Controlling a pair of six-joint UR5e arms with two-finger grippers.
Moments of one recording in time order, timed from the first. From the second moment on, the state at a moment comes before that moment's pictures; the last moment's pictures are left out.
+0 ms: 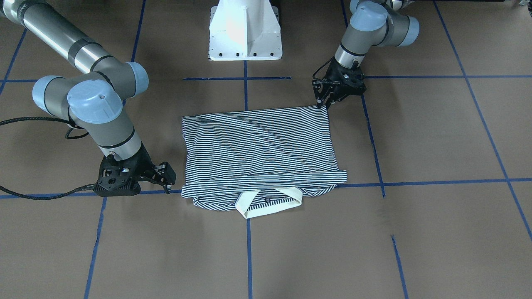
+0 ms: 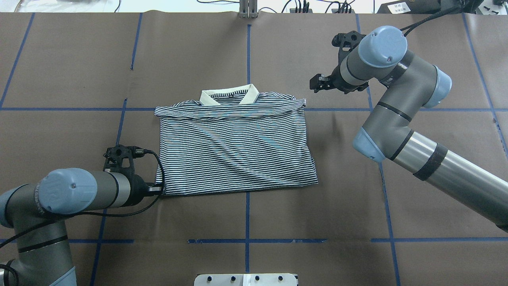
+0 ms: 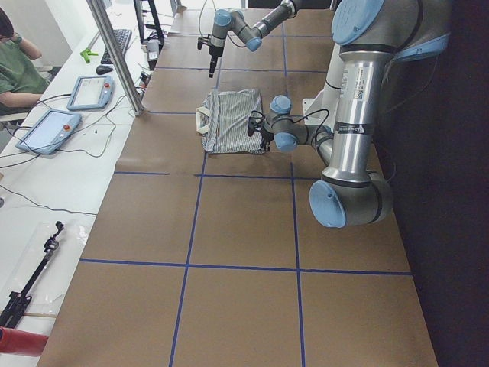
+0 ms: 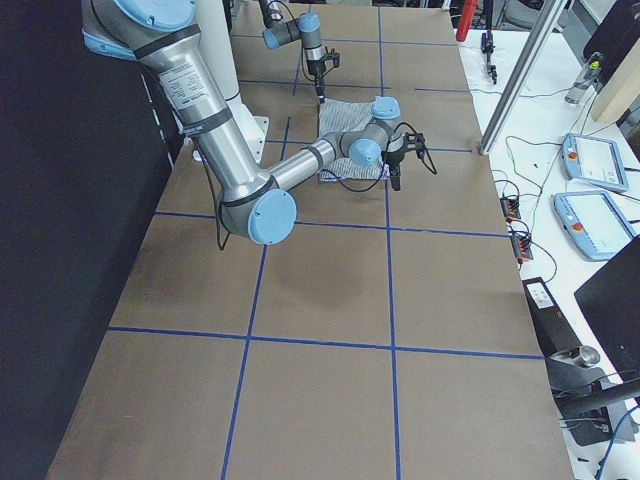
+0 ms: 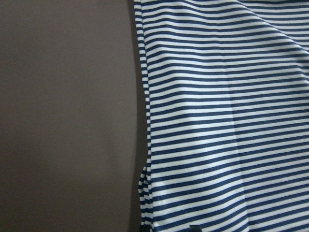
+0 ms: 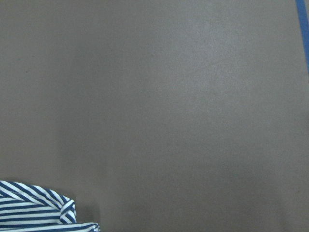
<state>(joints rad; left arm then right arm) -0.38 -1.71 -1.90 -2.11 -1.68 -1.35 0.80 -1.02 1.46 -1.20 1.89 1.05</state>
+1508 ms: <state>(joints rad) -0.82 -2.06 -1.36 -2.14 -1.68 -0.83 0.80 -1.02 1.46 -1.20 1.88 1.07</state>
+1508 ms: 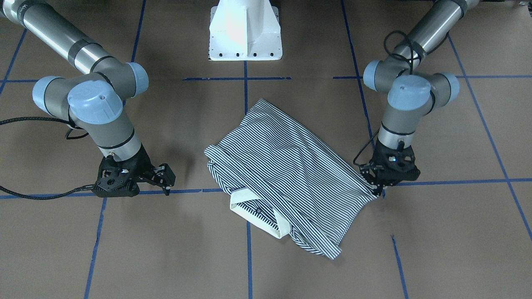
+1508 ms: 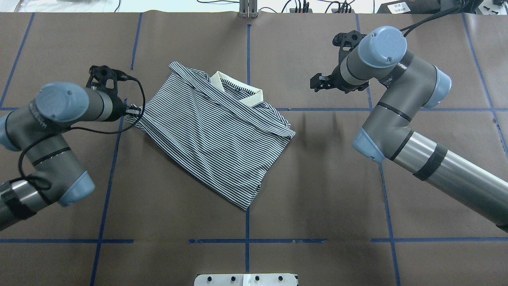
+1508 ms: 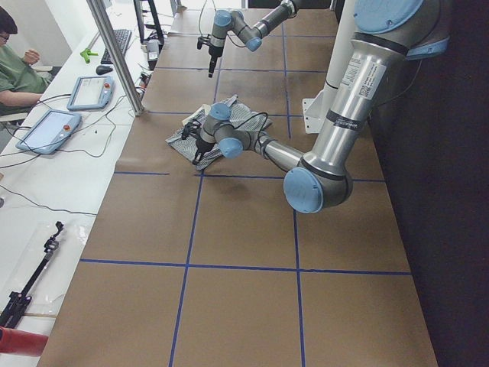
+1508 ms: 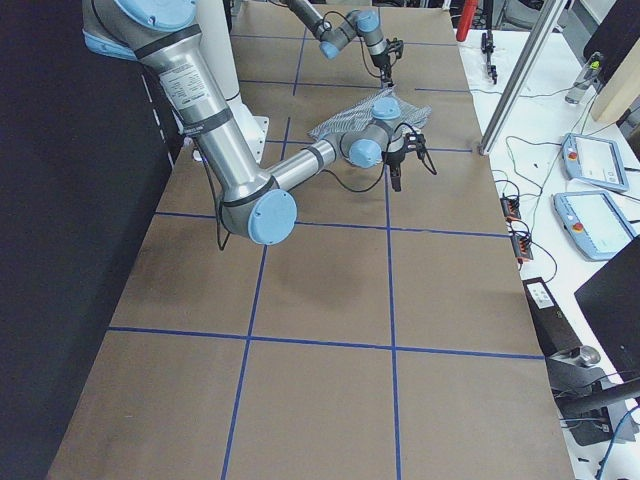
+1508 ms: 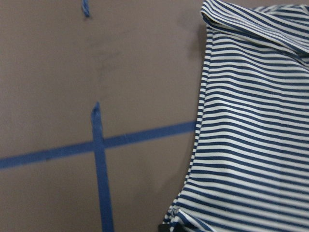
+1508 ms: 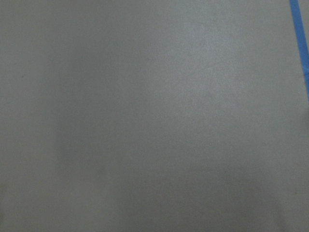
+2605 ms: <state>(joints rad) -1.00 -2.22 -1.00 -2.40 -1.74 -0.50 0.74 -0.90 1.41 -1.20 1.81 1.30</state>
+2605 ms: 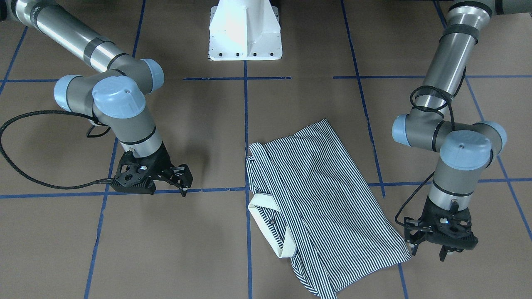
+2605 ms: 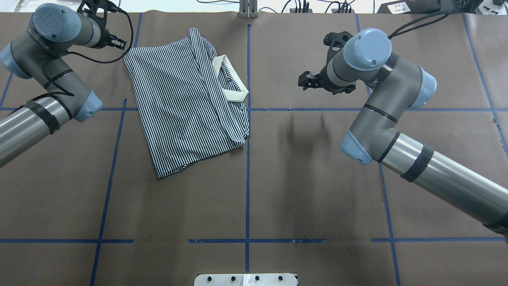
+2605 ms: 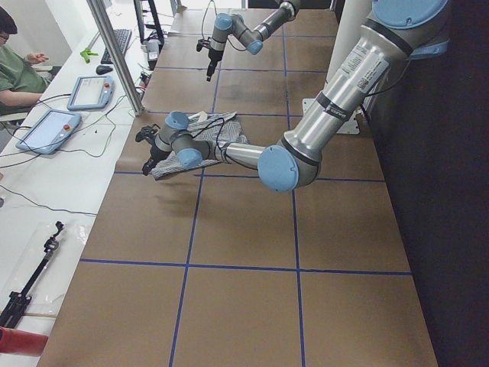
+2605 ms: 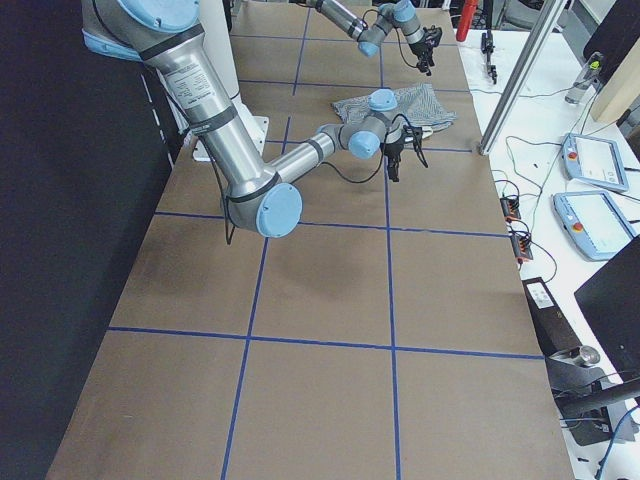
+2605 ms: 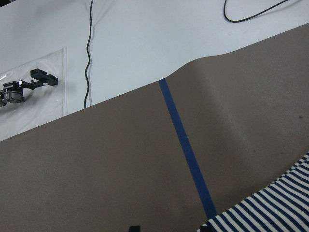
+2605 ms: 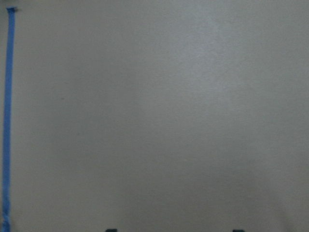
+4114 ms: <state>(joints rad) -1.01 -2.19 -1.05 -2.40 -1.78 -0.49 0.55 -0.53 0.93 -1.08 1.51 1.69</state>
